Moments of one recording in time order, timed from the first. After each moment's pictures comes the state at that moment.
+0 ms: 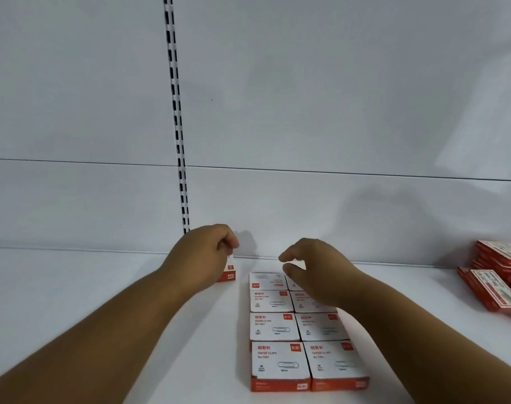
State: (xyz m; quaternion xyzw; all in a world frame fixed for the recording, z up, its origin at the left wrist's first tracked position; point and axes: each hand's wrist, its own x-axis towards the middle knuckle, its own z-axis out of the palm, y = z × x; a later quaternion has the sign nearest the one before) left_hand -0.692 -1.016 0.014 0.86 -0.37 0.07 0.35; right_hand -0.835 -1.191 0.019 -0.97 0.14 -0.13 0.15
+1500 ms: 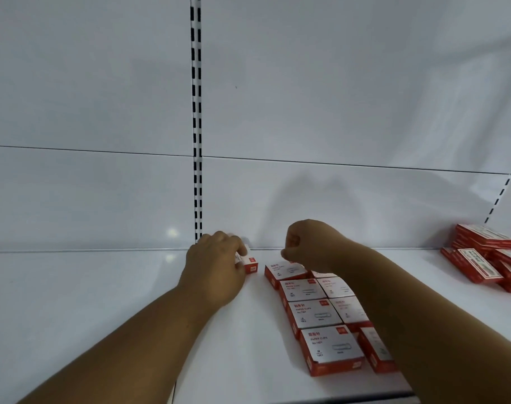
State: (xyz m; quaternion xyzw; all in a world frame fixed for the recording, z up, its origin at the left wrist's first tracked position) left_hand -0.660 -0.997 -0.032 0.84 -0.44 0.16 0.27; right_hand -0.782 -1.150 0.037 -0.95 0.26 -0.06 0.14
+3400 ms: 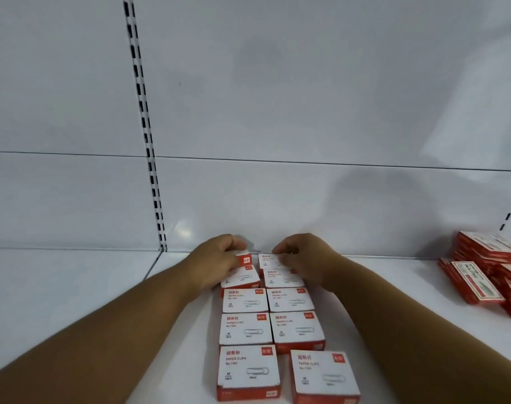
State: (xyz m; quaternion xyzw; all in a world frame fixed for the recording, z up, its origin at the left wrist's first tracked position) left_hand -0.708 -1.073 -0.003 0.80 -0.28 -0.22 0.49; right_hand -0.805 -1.253 -0.011 -0.90 0.22 -0.09 0.36
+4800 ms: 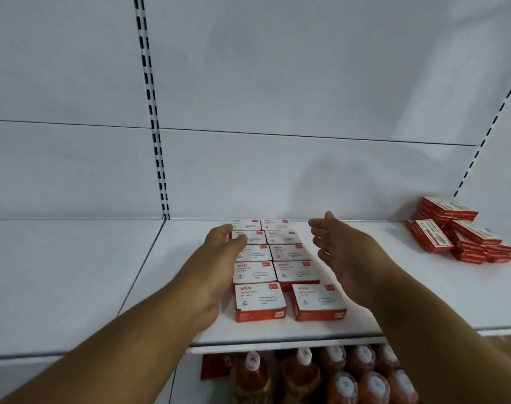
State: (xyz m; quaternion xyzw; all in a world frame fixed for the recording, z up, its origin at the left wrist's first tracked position) left_hand -0.805 -1.006 -0.002 0.63 -0.18 -0.31 0.69; right_hand -0.911 -1.188 -0.006 -0.63 0.32 -0.21 0.68
